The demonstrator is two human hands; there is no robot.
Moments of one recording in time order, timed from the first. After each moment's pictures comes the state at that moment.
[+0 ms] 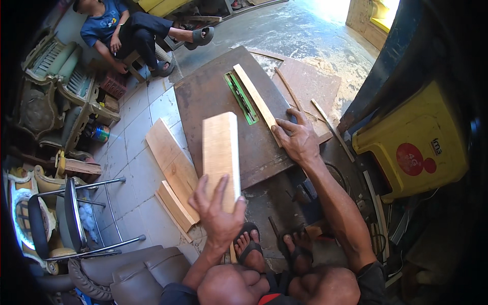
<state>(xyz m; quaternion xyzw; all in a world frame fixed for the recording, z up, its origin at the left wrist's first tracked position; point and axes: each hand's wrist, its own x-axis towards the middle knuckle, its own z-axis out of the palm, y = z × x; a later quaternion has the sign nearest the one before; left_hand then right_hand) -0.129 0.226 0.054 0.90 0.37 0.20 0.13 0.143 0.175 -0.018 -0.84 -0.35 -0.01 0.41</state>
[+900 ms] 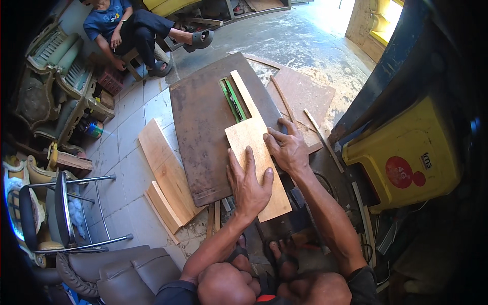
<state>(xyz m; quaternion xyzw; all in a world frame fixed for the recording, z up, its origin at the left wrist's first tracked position) -0.020 0.213 -0.009 0.89 0.34 0.20 0.24 0.142 0.169 -0.012 -0.84 -0.37 0.00 0.40</state>
